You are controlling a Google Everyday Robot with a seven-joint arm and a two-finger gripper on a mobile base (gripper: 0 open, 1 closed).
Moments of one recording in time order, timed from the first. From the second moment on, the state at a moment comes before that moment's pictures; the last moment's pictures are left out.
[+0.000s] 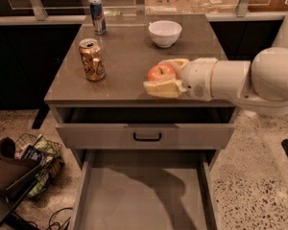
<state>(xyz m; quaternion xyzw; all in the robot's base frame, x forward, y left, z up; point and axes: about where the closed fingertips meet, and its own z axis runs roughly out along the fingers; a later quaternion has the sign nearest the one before) 0.564 -0.044 0.894 -0.42 0.69 0.26 0.53</state>
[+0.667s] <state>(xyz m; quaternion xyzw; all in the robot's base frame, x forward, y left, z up) 0.639 -0.090 0.894 -0.40 0.70 0.27 0.53</state>
